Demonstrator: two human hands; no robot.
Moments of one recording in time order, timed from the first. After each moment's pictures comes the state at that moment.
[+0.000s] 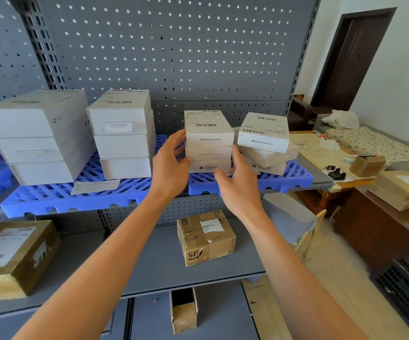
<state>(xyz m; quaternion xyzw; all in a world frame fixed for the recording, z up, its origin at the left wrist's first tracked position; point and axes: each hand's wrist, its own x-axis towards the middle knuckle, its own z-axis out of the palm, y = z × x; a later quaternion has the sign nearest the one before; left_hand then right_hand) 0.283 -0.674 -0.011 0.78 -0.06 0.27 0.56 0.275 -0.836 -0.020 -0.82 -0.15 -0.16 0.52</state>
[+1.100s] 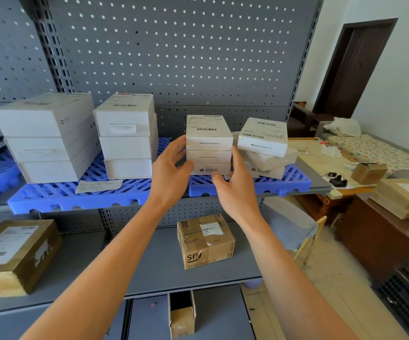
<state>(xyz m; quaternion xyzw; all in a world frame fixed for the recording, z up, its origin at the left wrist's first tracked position) 0.262 -0.679 -0.011 0.75 -0.07 0.28 0.59 0.266 -0.832 -0.016 -0.82 -0.14 -0.15 0.54</state>
